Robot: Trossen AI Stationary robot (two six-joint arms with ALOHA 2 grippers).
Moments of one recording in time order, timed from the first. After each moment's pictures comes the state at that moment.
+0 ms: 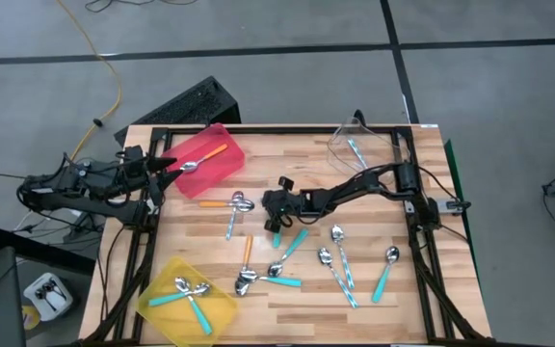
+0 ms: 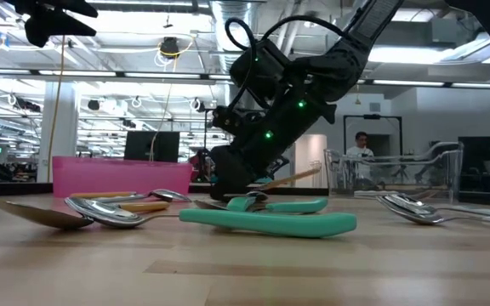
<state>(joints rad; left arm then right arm) -0.12 0.31 0.75 -0.75 -0.62 -0.43 -0.03 2.12 1.20 0.22 0.31 0.07</state>
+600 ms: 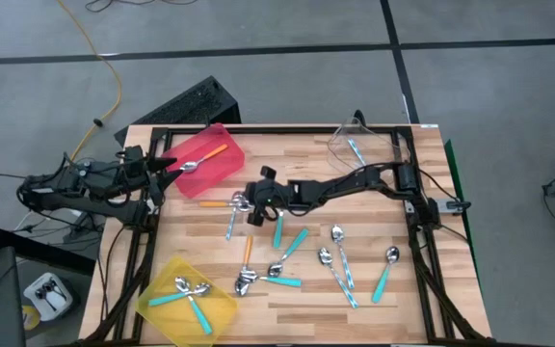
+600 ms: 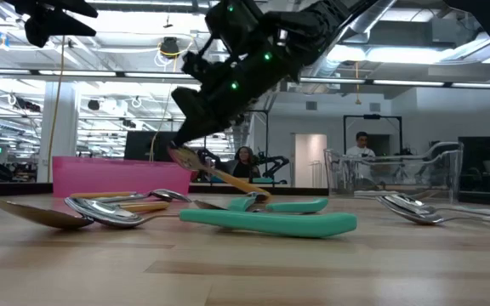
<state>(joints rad) -0.12 0.31 0.75 -0.75 -0.62 -0.43 -0.03 2.12 1.47 0.10 0.31 -0.03</state>
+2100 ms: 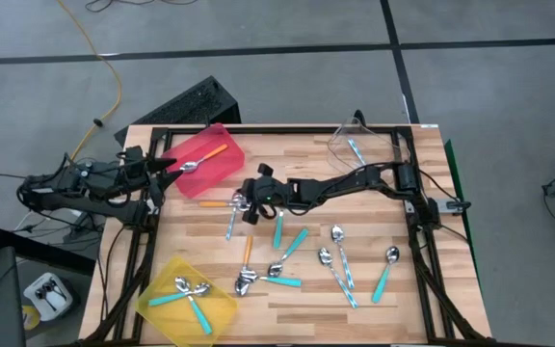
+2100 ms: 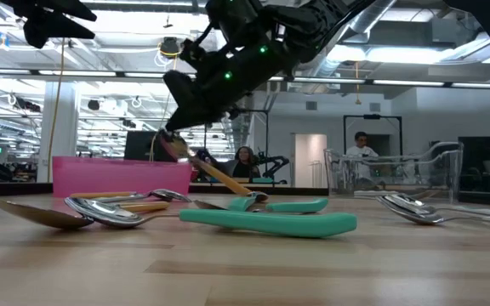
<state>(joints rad) -0.12 0.31 0.75 -0.78 -0.62 -0.42 -0.03 2.12 1.49 0.18 0.30 0.00</state>
